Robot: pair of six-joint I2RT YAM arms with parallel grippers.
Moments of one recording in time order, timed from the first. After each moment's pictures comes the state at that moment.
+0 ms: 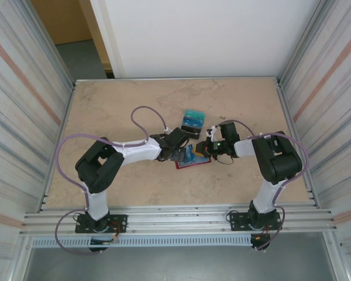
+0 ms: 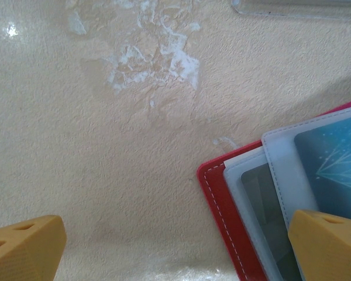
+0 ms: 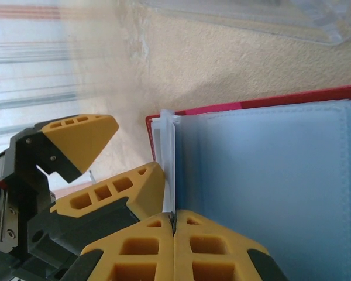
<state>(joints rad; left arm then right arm) -0.85 1.87 1.15 -0.48 -0.31 -0.58 0.31 1.80 0.71 0.21 -0.87 0.79</state>
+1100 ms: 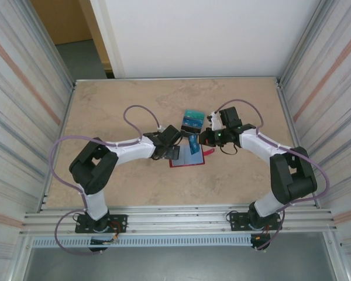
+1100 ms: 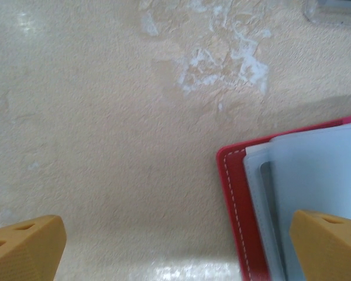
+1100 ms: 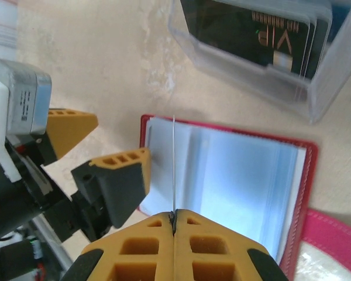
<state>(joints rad) -0.79 1.80 1.10 -0.50 -0.32 -0.57 0.36 1.55 0.96 -0.36 -0.56 0.42</state>
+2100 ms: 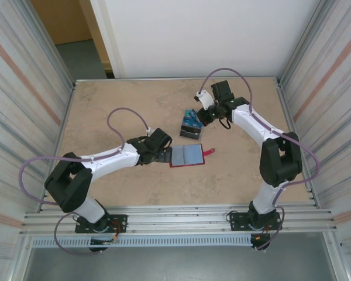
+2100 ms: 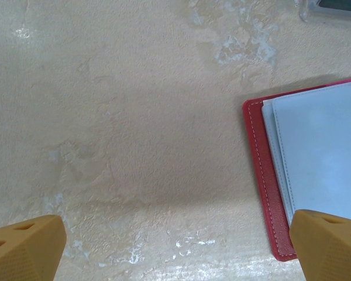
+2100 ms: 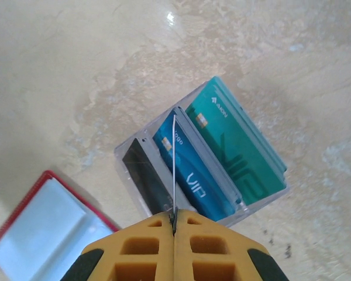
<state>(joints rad) -0.79 1.55 0.95 -0.52 -0.32 -0.60 0.37 1.77 1.42 -0.57 -0.28 -0.26</state>
